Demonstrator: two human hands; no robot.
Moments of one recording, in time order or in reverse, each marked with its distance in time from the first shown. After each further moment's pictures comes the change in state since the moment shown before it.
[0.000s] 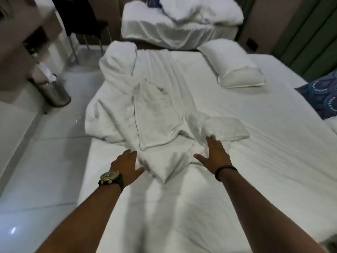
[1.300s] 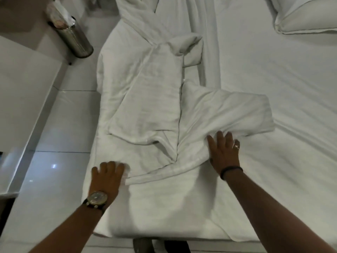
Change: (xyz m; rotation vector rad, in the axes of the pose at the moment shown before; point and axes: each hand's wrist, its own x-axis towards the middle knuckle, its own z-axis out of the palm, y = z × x) left_hand -0.092 -0.092 0.145 0.462 0.166 0.027; right_hand 0.006 0.063 0.164 -0.568 0.170 -0.326
